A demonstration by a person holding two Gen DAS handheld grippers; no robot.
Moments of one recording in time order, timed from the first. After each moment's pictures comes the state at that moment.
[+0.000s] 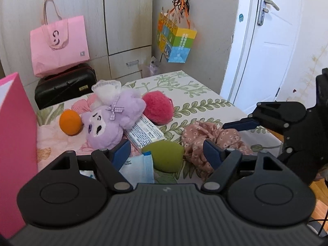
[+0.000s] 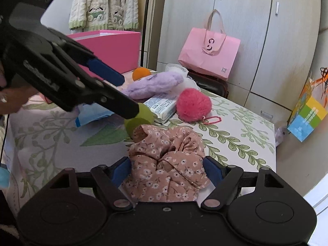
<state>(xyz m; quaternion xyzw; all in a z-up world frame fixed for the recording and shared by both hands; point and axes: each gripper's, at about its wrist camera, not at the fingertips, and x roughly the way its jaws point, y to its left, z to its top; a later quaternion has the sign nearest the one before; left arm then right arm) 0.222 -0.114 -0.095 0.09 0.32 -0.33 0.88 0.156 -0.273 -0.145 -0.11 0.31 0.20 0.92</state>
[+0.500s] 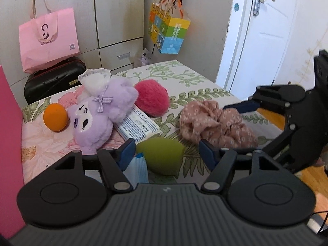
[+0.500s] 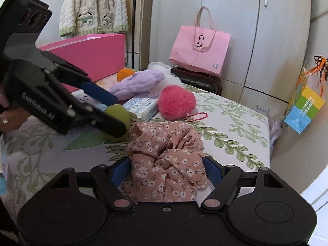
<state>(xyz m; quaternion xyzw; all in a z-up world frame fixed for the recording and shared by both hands) 0.230 -0.124 -0.114 0.10 0.33 -0.35 0.87 0.170 -0.292 -0.149 -0.08 0.31 0.19 0.93</state>
